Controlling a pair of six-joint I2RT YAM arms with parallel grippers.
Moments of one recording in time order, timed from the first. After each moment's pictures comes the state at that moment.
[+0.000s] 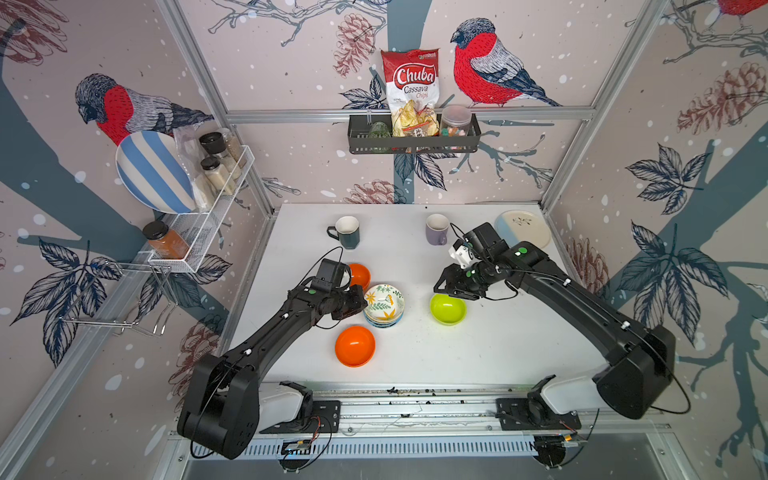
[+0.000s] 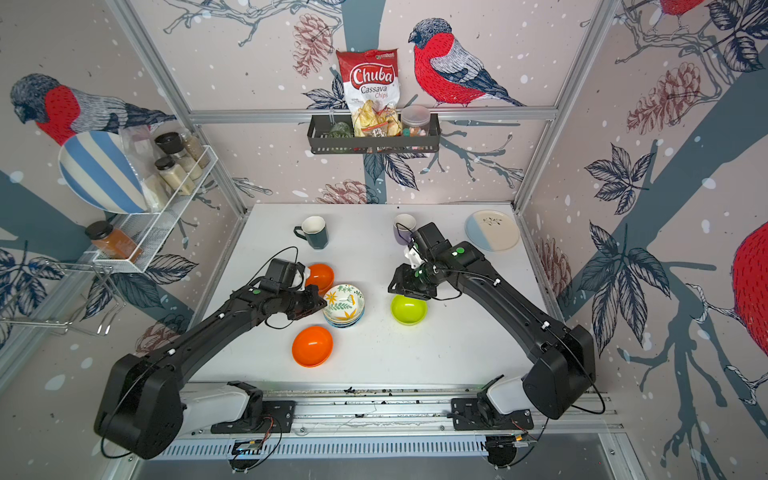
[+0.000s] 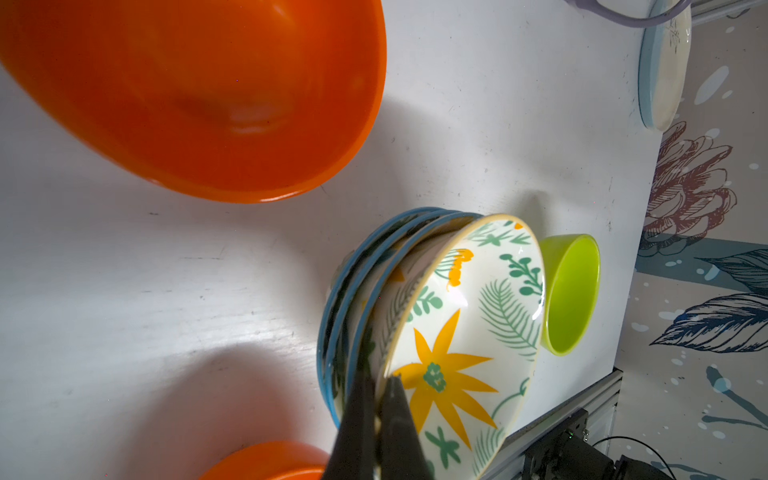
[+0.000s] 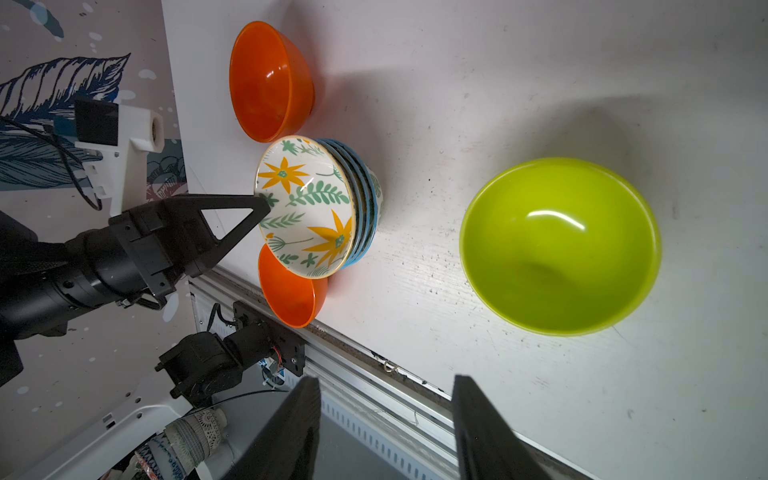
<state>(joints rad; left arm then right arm) -0.34 1.25 0.76 -0.52 0.38 -0.66 0.63 1.43 1.32 -0.98 -0.41 0.61</state>
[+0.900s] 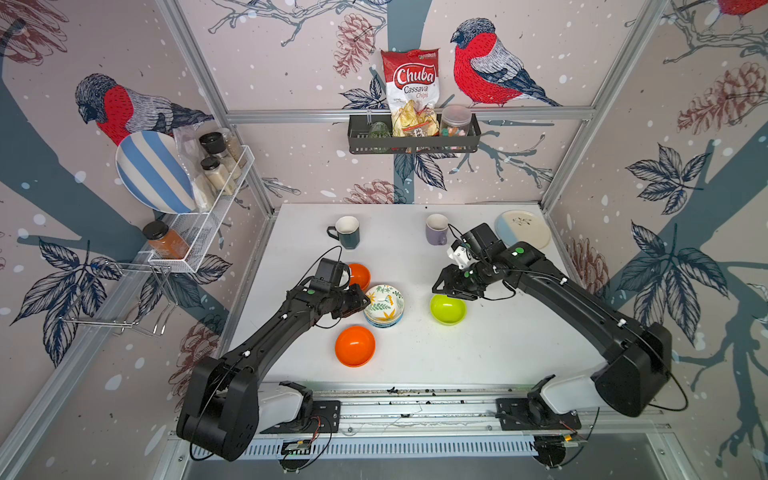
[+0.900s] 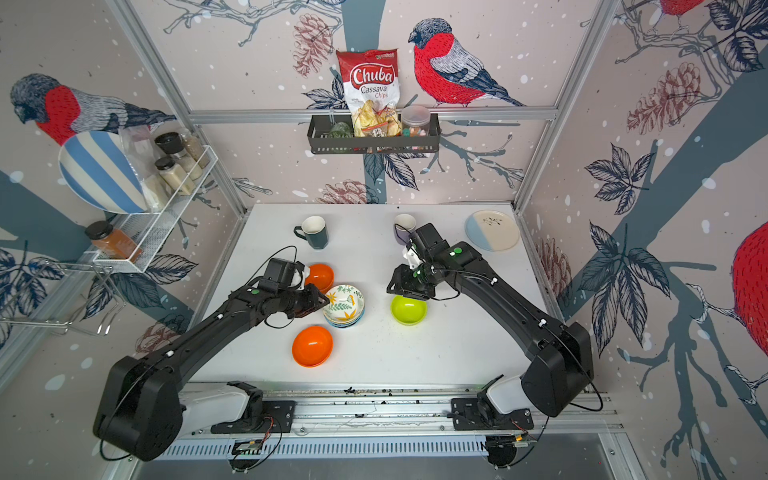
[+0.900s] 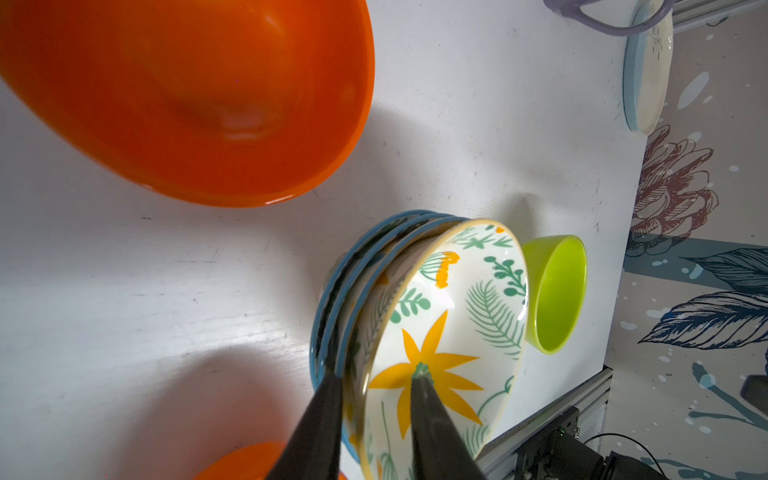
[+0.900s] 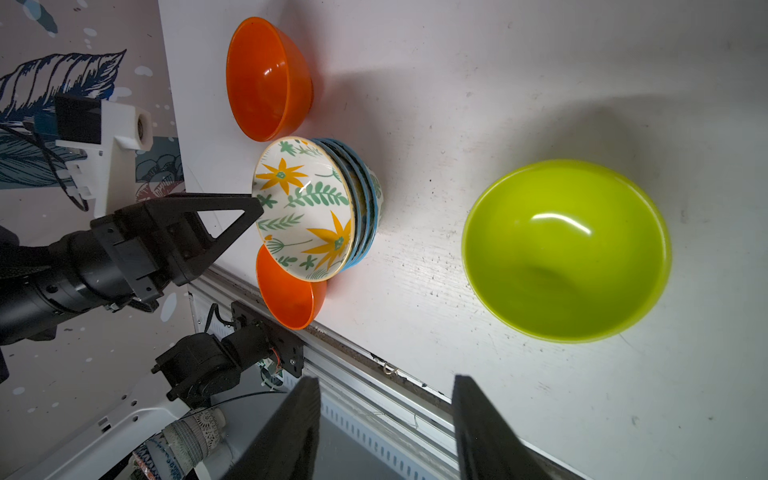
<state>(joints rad) -0.33 1.24 0.76 -0.51 0.39 -0.66 0.63 1.44 1.32 -0.97 -0.41 0.61</state>
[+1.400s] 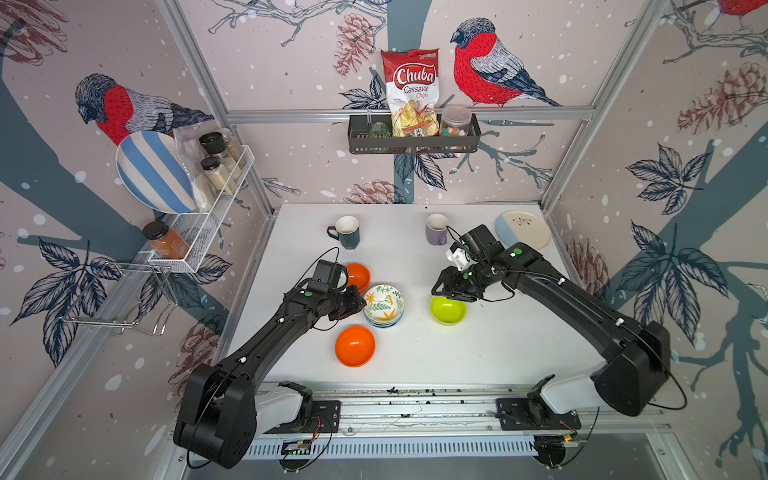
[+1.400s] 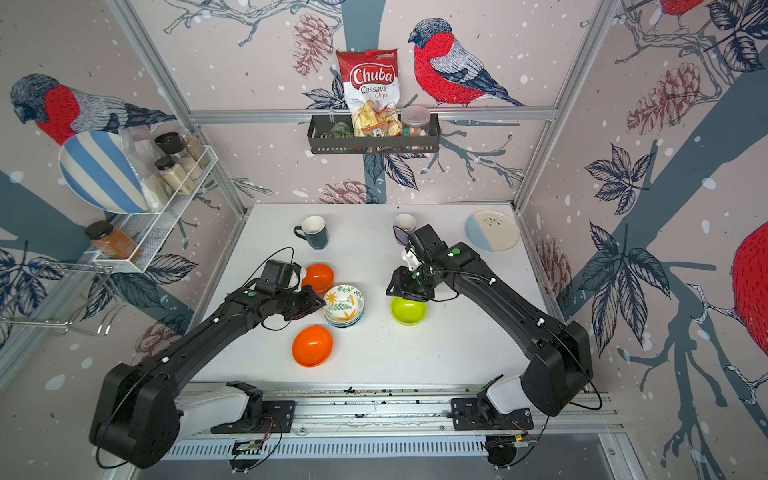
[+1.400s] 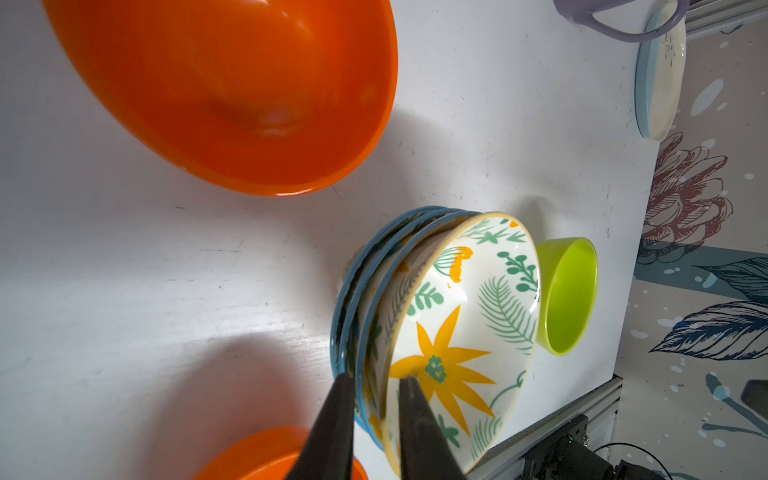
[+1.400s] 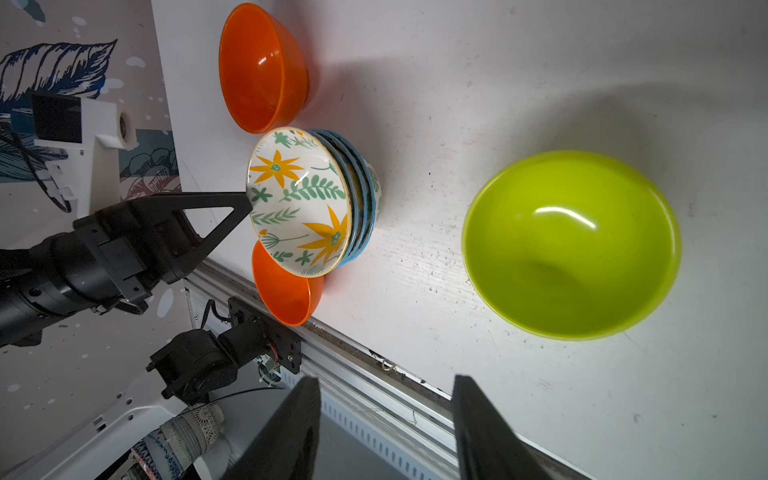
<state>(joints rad) -0.33 1.21 0.75 -0.54 0.36 -0.66 0.64 1.44 1.31 -0.97 -0.41 0.61</state>
